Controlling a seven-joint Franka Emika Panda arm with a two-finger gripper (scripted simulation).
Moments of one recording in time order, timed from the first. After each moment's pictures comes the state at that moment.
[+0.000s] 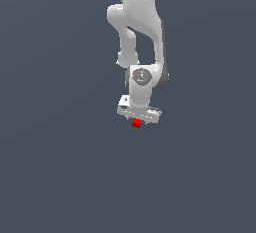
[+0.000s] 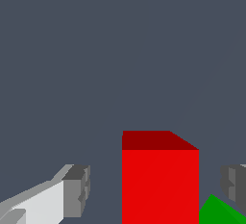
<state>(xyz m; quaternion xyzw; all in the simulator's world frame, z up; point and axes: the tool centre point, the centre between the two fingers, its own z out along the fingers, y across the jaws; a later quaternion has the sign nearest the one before) -0.051 0.047 0.037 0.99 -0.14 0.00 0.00</state>
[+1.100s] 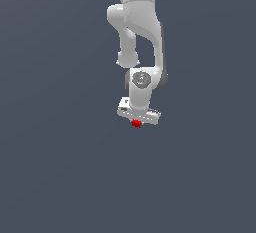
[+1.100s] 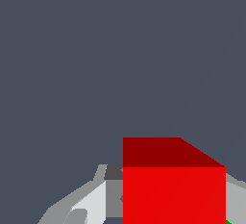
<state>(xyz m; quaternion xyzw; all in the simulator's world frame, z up) -0.051 0.048 0.024 0.99 -0.14 0.00 0.00</state>
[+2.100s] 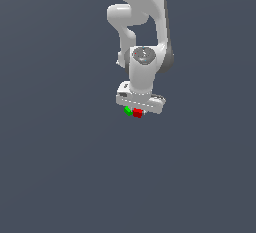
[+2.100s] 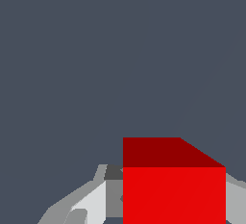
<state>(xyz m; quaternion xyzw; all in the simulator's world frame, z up) -0.051 0.047 0.116 0.99 -0.14 0.00 0.00</state>
